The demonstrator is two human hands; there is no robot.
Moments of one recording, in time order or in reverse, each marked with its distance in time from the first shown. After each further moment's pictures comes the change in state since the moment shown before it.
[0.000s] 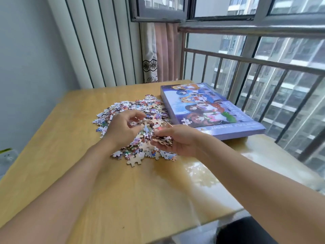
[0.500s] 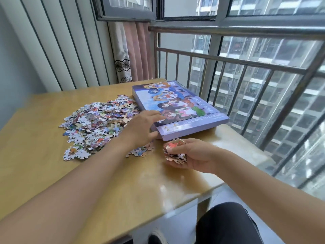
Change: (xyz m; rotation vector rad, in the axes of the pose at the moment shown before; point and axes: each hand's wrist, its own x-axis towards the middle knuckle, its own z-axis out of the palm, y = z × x) left_hand 0.023 0.060 0.105 0.390 -0.279 0.412; right_hand -0.092 0.030 -0.089 -0.018 0.124 0.008
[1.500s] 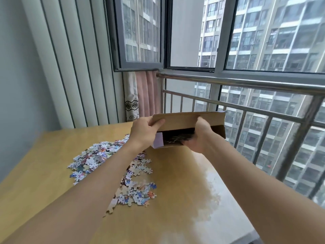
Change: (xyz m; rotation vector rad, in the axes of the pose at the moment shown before) left_hand 0.076 0.026 -0.093 -0.670 0.392 -0.355; right_hand 0.058 -0.168 0.001 0.454 0.328 -0.249
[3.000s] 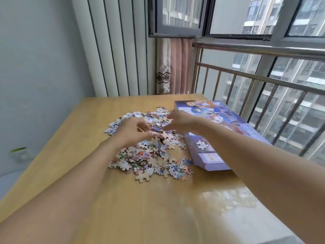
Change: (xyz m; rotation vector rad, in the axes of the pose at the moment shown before) left_hand -0.056 -0.117 -0.120 0.494 -0.154 -0.279; right_hand 0.041 0.111 0.093 -1.723 -0.433 -0.378
